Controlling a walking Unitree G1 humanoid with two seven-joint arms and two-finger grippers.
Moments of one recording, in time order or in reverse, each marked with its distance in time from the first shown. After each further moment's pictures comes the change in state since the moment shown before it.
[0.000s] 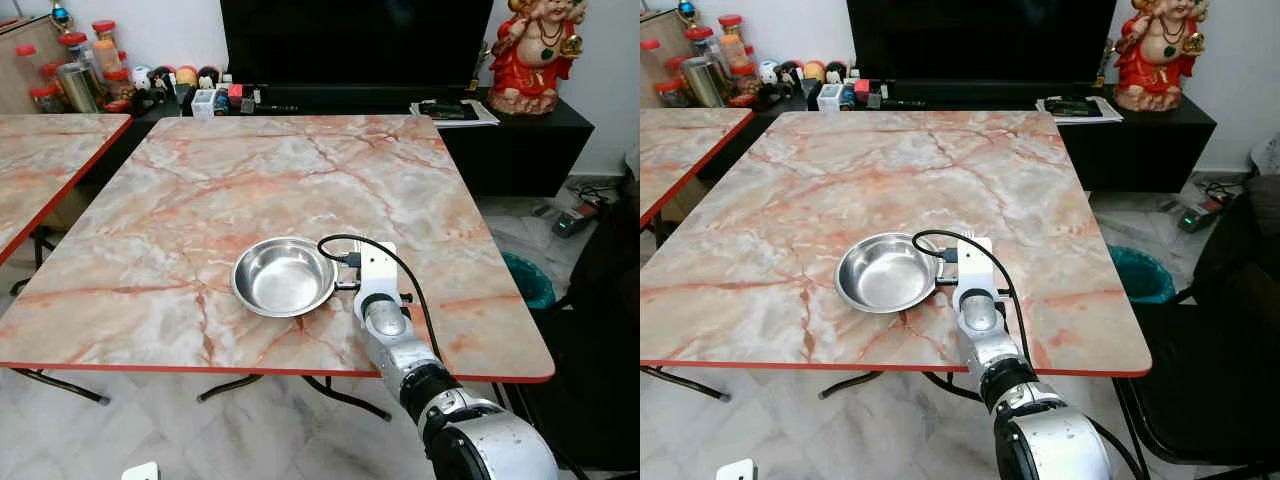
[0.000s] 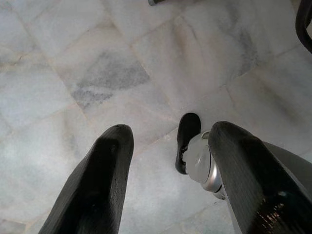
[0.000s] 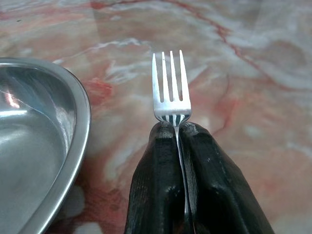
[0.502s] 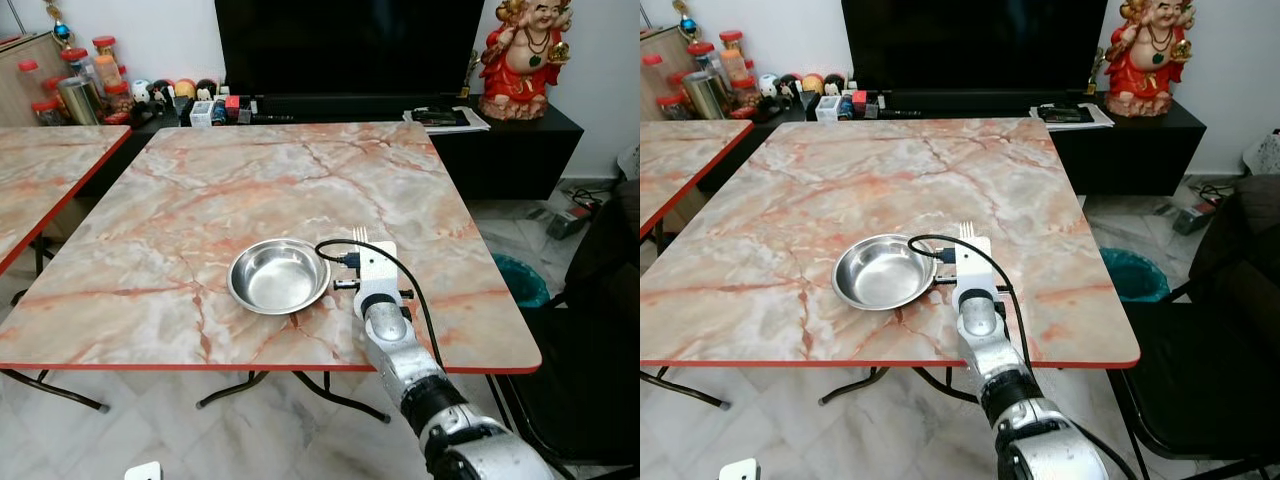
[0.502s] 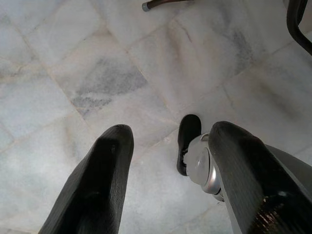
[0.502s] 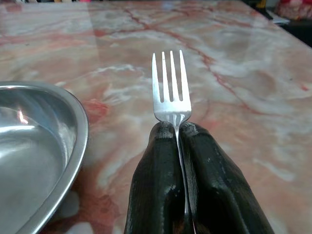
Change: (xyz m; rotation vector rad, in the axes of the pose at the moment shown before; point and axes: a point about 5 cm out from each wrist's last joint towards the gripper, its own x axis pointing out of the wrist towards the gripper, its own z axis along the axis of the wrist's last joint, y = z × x) left arm 0.001 -0.002 0.001 0.025 0.001 -0.010; right arm -0.004 0.006 0.008 -0.057 -0.078 0.018
